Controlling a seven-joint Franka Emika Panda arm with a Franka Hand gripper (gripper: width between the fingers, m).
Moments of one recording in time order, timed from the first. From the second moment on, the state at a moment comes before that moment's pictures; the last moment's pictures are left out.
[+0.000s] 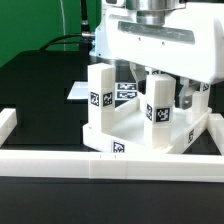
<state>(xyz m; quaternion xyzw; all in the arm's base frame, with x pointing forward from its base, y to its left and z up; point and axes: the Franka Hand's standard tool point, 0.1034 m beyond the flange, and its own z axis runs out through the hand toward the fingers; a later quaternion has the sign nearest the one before) 0.632 0.027 0.100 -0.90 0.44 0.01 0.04</state>
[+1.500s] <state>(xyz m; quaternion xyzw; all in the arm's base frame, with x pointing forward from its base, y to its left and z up) 0.630 0.020 0.099 -1.00 -0.09 0.00 0.01</state>
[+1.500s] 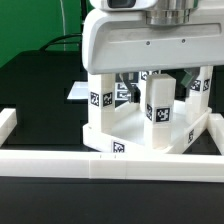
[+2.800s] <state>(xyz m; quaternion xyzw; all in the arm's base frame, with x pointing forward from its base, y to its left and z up) 0.631 0.021 0.099 -0.98 0.21 0.00 0.01</state>
